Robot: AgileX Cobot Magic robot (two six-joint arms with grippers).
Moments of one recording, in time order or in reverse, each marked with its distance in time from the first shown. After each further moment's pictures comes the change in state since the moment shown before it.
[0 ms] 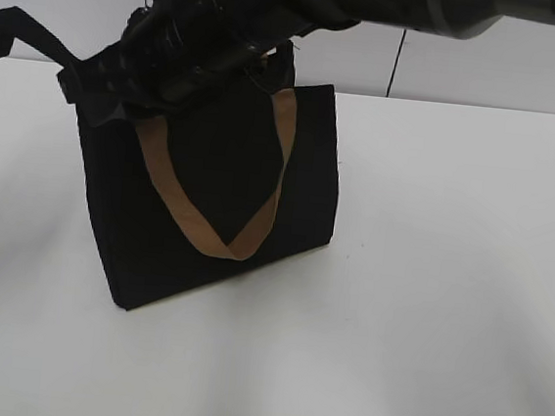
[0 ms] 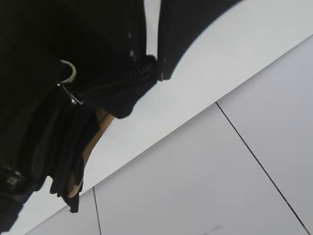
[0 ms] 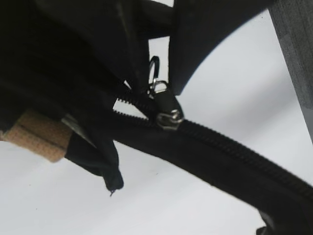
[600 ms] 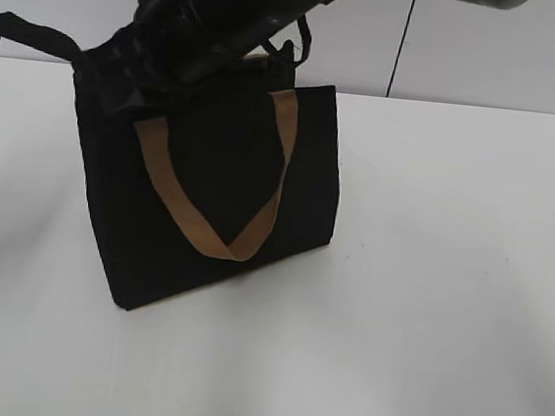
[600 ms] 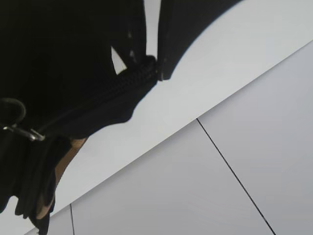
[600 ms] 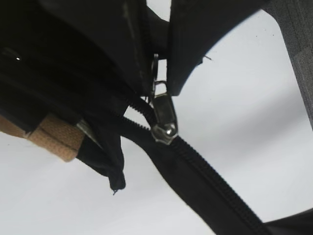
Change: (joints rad) left arm -0.001 0.000 0.000 0.001 -0.091 0.000; right arm -0.005 -0.047 0.000 -0.088 0.041 0.001
